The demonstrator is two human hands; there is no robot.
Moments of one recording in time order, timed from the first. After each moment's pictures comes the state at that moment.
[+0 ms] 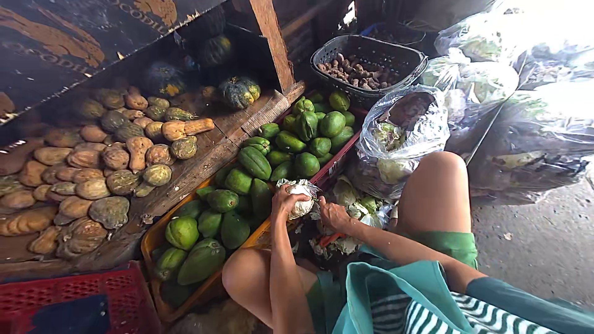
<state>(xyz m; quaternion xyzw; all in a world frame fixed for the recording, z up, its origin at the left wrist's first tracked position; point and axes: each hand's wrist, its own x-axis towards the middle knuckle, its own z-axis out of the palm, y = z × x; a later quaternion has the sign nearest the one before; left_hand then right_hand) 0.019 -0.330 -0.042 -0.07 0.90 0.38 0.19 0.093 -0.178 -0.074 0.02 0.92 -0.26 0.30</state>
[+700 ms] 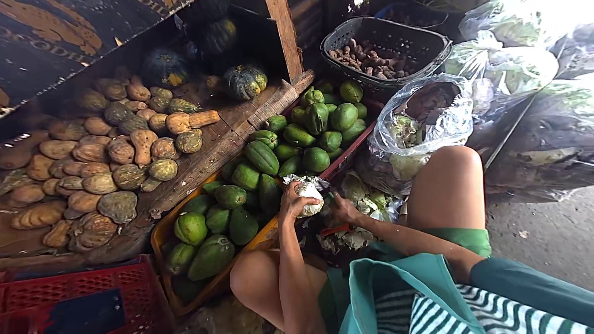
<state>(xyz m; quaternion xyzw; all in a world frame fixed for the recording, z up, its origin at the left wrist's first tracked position) 0.021 -0.344 -0.056 -0.02 0.89 0.41 0.20 0.077 -0.158 -0.152 0.05 0.85 -0.46 0.24</state>
